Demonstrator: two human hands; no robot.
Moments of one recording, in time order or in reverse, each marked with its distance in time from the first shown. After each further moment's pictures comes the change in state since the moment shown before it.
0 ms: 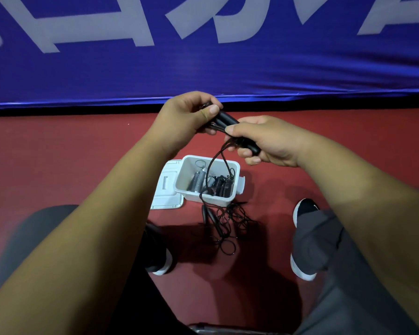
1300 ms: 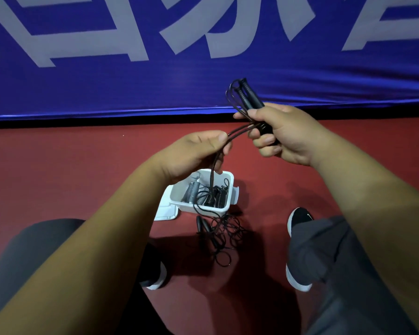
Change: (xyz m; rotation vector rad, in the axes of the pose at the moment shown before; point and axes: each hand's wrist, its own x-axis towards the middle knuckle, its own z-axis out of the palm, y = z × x) left_hand -0.011 -0.009 0.025 -0.104 -0.425 -0.132; right_hand -0.014 -0.022 -0.043 0.204 0.112 -0.095
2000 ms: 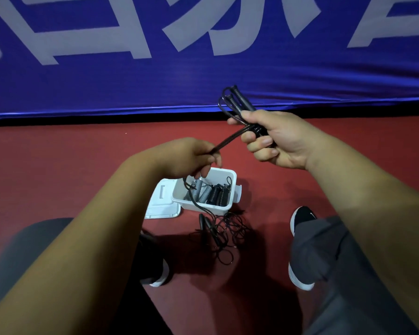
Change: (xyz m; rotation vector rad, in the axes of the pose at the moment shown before) left_hand -0.010 0.004 -0.027 0.683 -0.042 -0.200; right_hand 0.002 0.005 0.015 0.132 -0.084 0.146
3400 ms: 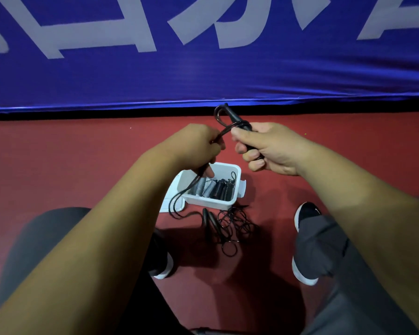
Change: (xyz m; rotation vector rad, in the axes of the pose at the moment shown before) left_hand -0.001 0.027 0.010 -0.050 0.168 -0.210; right_hand 0.017 0.041 0.002 -0.134 0.011 -0.004
